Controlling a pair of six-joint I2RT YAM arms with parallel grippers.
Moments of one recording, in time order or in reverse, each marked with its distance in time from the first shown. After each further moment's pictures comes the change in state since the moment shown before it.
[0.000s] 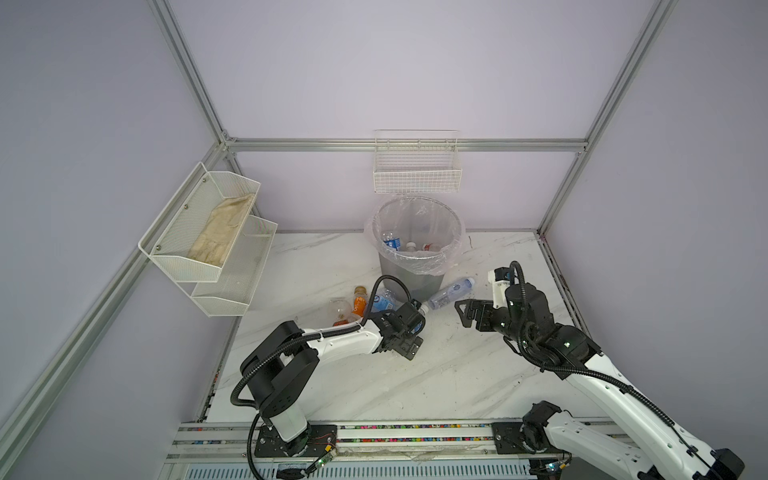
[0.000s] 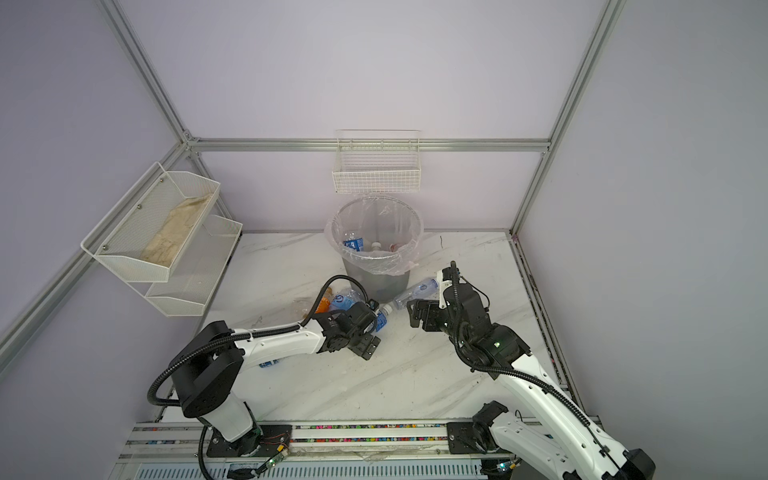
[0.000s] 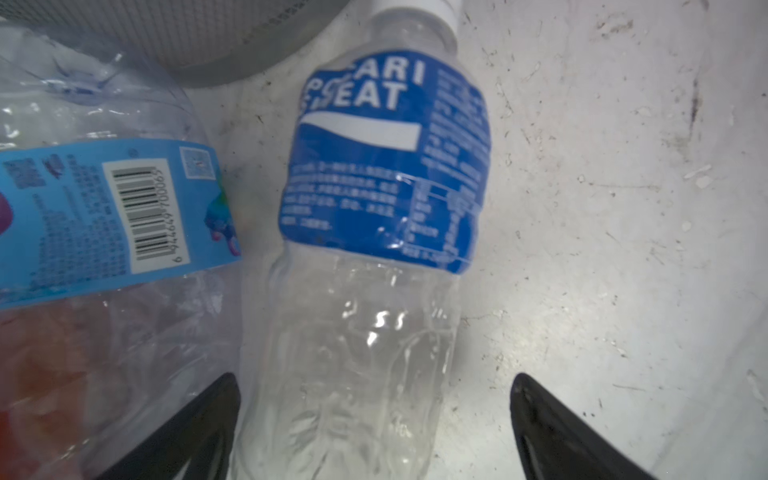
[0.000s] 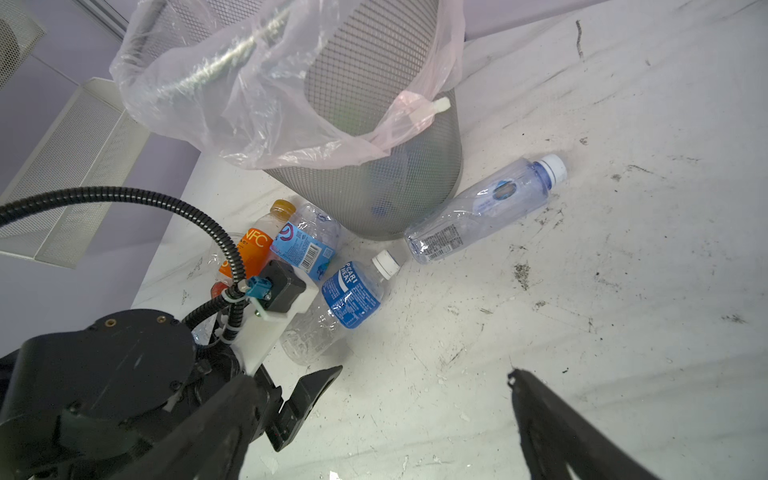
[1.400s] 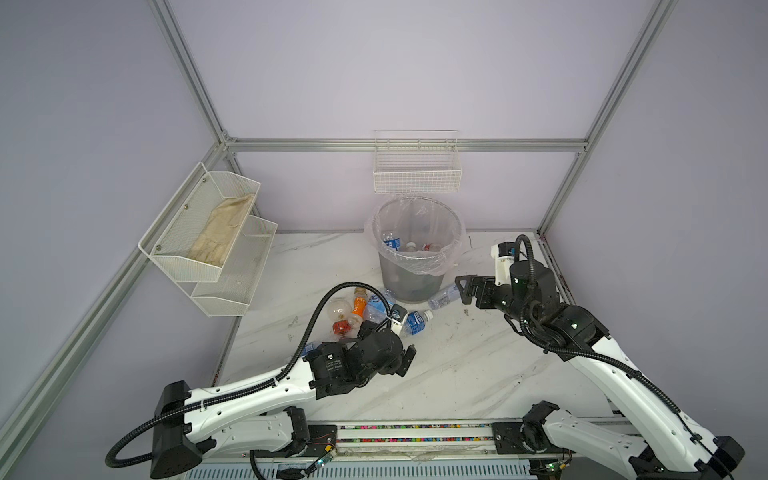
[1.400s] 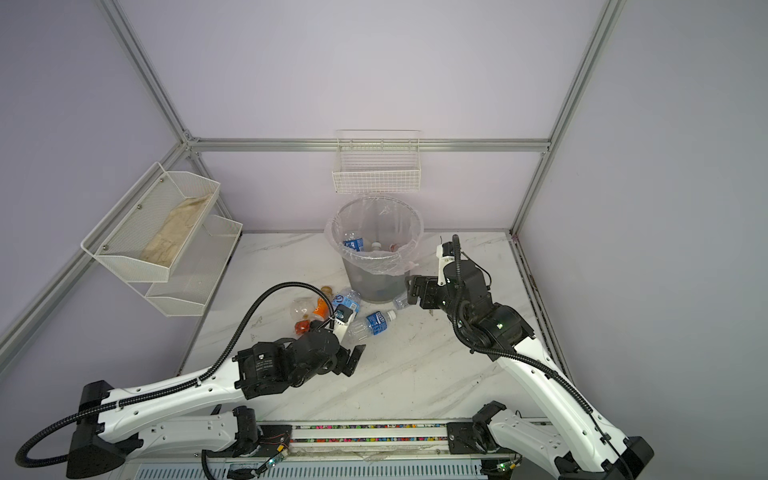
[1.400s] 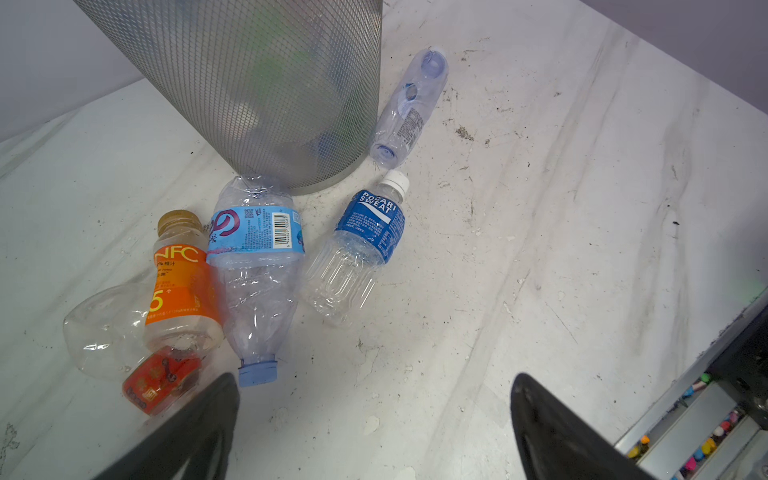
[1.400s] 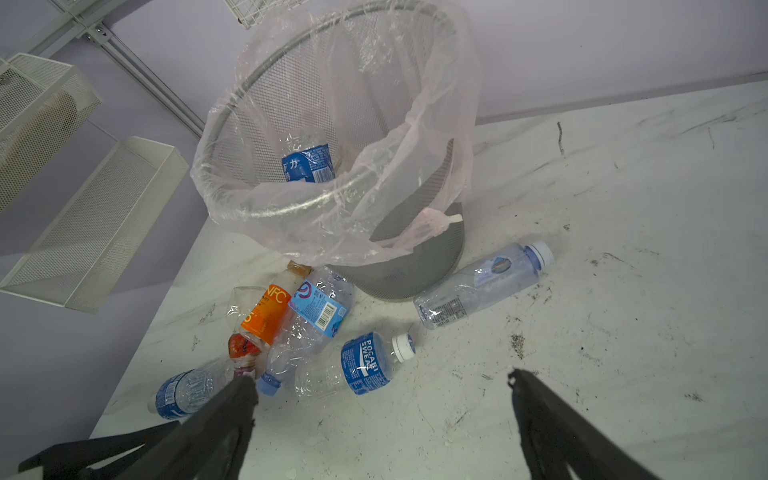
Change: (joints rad) left arm -0.255 -0.589 -0.121 -0.116 -0.235 -0.129; right arm 0.000 0.108 0.228 -0.034 0.063 -0.052
